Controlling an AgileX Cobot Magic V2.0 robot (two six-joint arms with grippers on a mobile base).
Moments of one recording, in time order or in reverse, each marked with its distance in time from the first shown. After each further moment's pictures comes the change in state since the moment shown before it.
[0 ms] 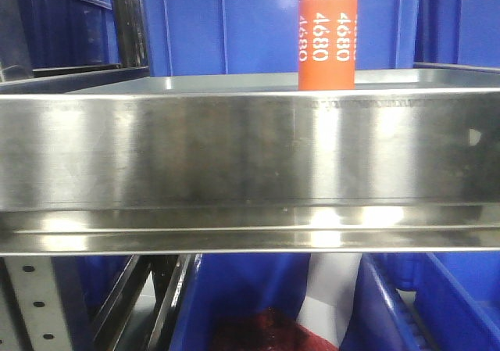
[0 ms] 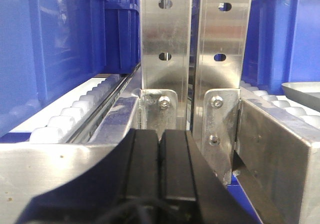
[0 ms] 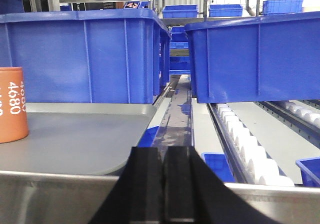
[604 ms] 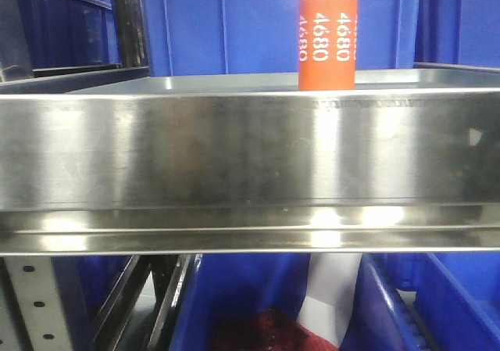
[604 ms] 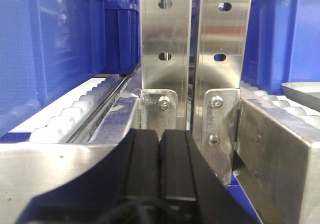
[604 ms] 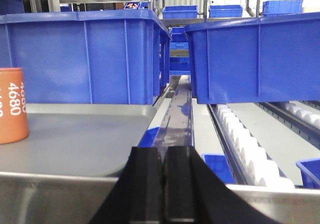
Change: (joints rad) left arm 0.000 0.000 0.000 0.000 -0.006 0.000; right arm 0.000 0.000 0.000 0.000 -0.015 0.000
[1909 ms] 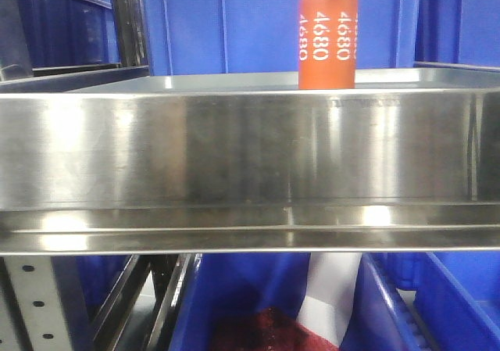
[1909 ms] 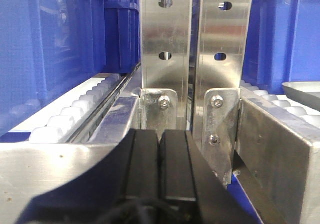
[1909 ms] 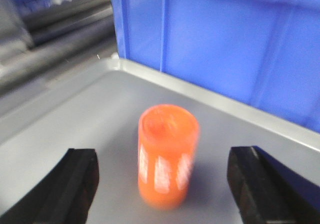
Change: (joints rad) left arm 0.000 0.000 0.000 0.000 0.000 0.000; right arm 0.487 1.116 -0.855 -0.078 0.264 0.082
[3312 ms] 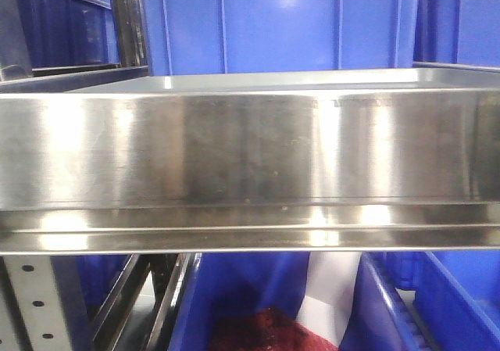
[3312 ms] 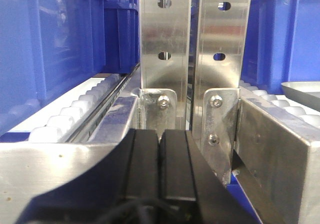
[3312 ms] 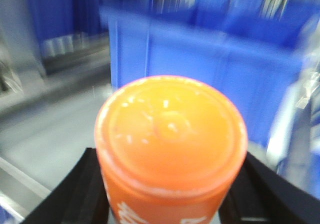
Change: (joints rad) left arm 0.000 0.000 0.000 0.000 0.006 0.000; right arm 0.000 -0.656 0.119 -0.075 0.257 0.000
